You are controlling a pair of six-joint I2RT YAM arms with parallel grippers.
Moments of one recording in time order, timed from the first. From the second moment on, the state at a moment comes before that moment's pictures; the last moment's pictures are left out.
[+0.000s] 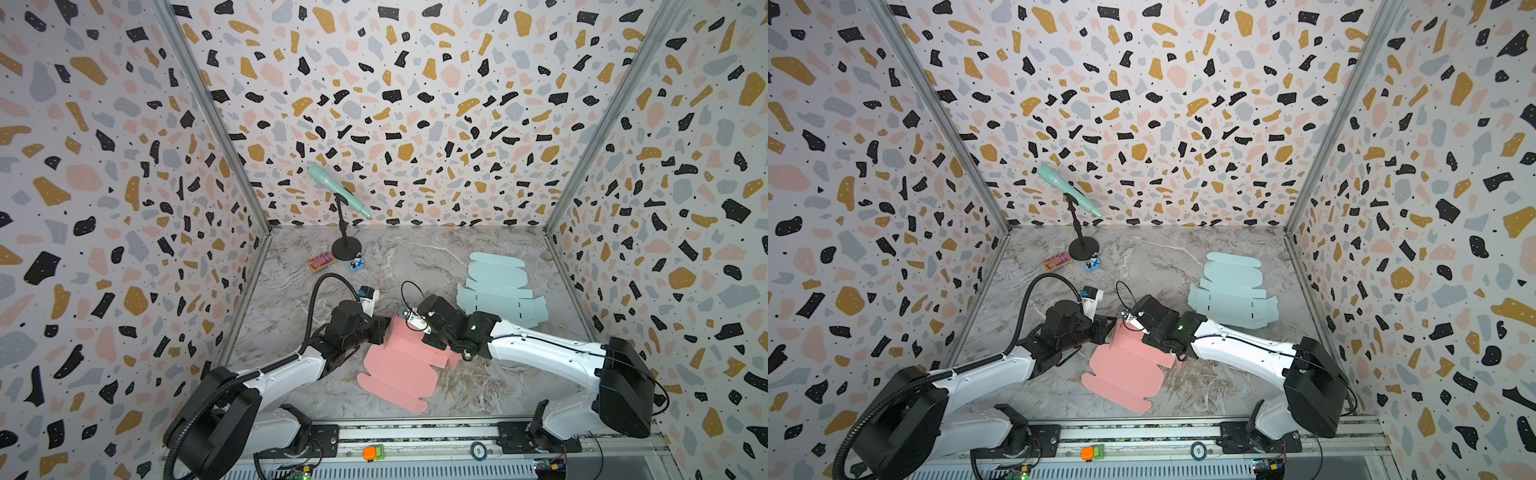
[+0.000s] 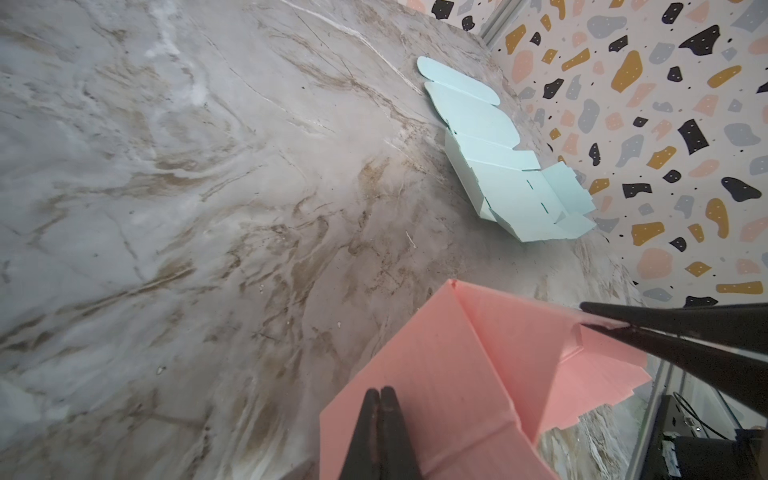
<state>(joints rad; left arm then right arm) -0.56 1.25 0.46 0.26 0.25 -0.46 1.01 1.45 1.01 -0.48 0.38 -0.40</state>
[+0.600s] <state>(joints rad) -0.56 1.34 0.27 0.53 0.23 -0.50 1.18 1.45 0.91 -0.38 0.63 -0.50</state>
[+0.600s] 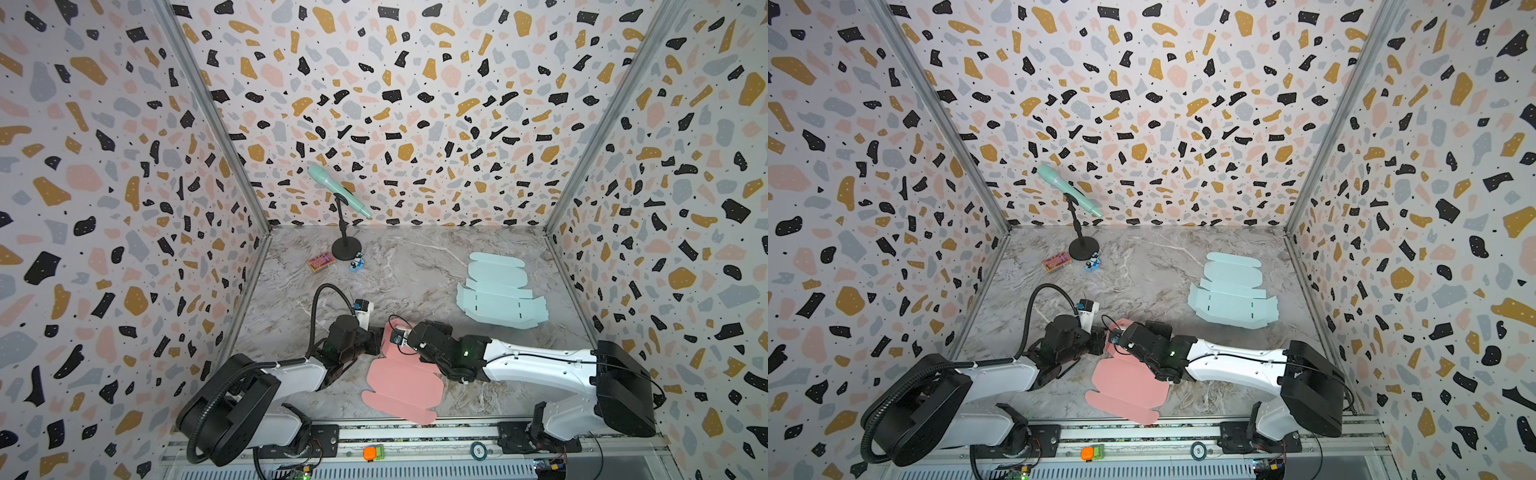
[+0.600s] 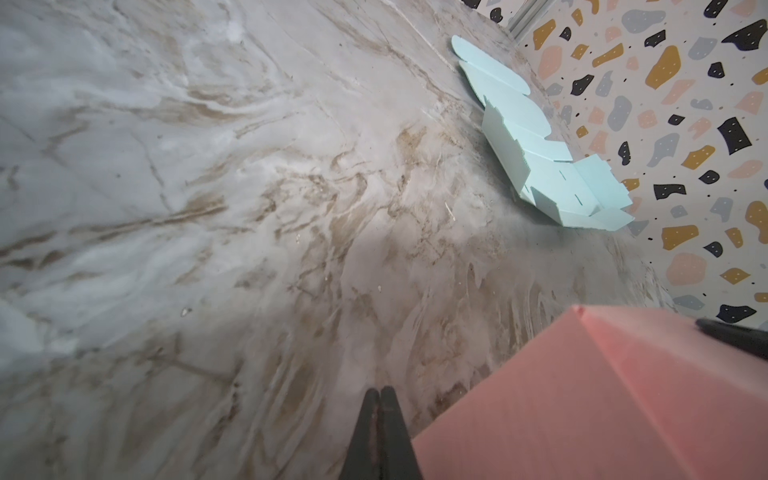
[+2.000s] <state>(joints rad) -0.69 0.98 0.04 0.53 0.14 -0.58 1.39 1.51 0.75 -0.12 1.00 -0.73</state>
